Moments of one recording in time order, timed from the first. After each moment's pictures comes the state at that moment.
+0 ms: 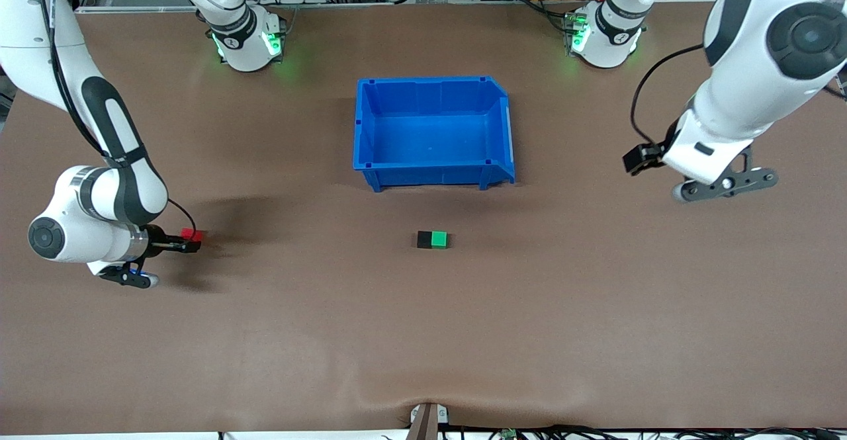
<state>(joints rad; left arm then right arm) 0.05 0.10 -0.32 -1.60 0.16 1.58 -0.39 -0.24 0.64 0.10 -1.74 -0.01 2.14 0.09</state>
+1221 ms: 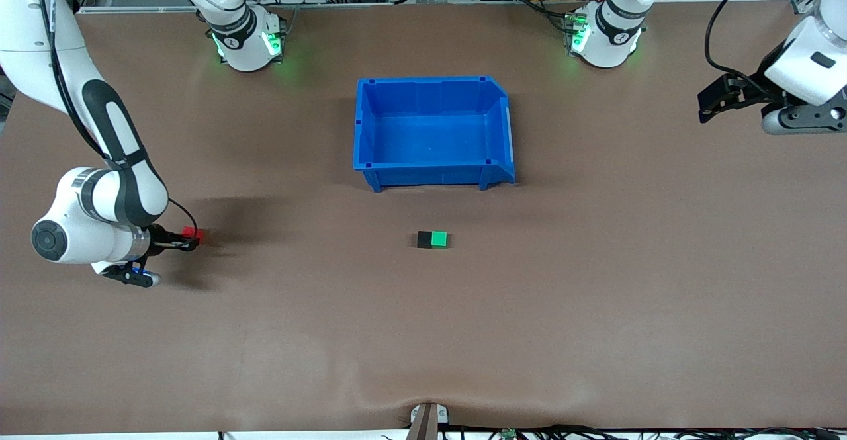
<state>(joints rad) -0.01 -0.06 -0.14 -1.61 0.08 1.52 -0.12 -0.24 0.65 0.11 -1.72 -0.01 2.08 0.13</state>
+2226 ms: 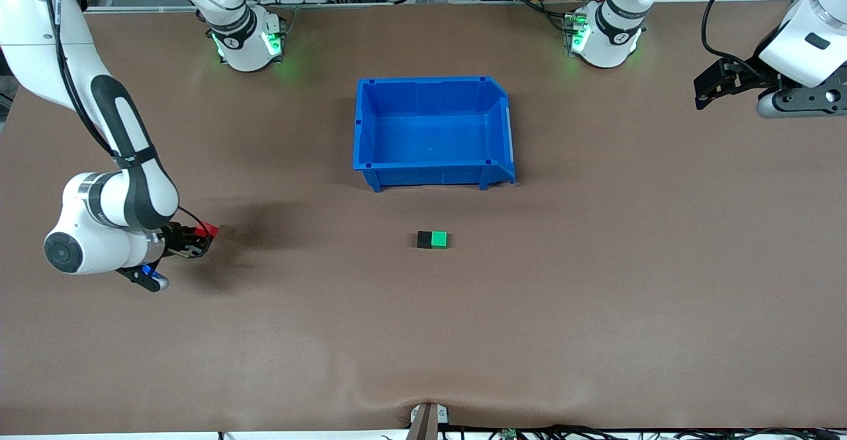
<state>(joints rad) -0.01 -0.10 -0.14 -1.63 0.08 1.49 -0.12 -0.20 0.65 0.16 -1.65 -0.01 1.95 0.48</state>
